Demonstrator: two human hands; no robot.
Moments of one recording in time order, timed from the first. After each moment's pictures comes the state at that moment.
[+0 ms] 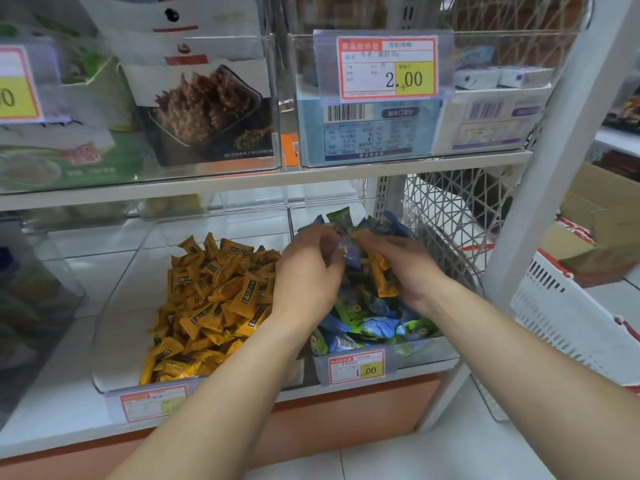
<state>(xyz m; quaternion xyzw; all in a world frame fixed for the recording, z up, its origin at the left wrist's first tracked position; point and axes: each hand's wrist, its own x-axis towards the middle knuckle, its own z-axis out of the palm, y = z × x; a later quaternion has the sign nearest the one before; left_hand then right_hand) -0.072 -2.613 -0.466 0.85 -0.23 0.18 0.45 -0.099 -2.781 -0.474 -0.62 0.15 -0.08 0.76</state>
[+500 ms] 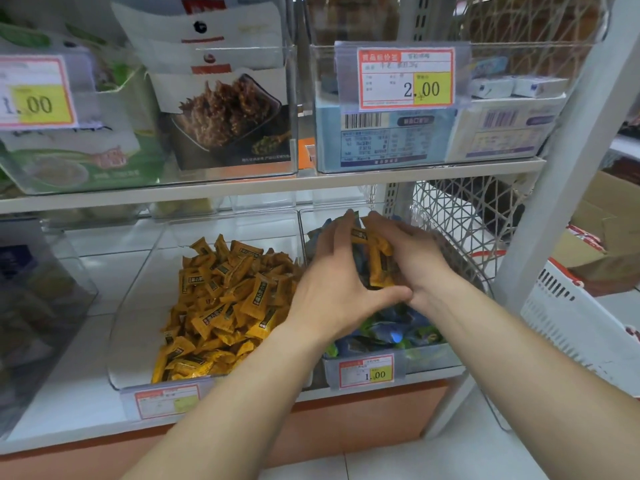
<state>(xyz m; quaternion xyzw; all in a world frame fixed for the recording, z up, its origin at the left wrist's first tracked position) -0.090 -2.615 -0.456 0.88 -0.28 0.10 0.37 -0.097 -2.756 -0.447 -0.55 0.14 -0.14 0.81</state>
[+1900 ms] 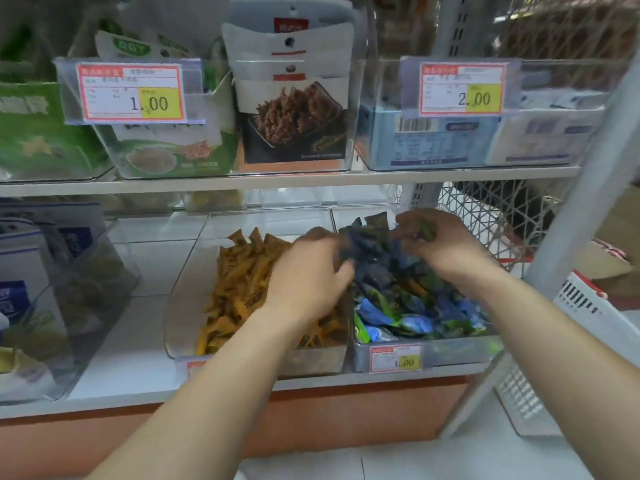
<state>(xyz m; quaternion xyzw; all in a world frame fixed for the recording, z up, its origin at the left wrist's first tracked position) -0.081 -2.541 -0.439 0.91 -0.26 0.15 0.28 -0.108 -2.765 -0.429 -0.85 0.03 -0.16 0.51</state>
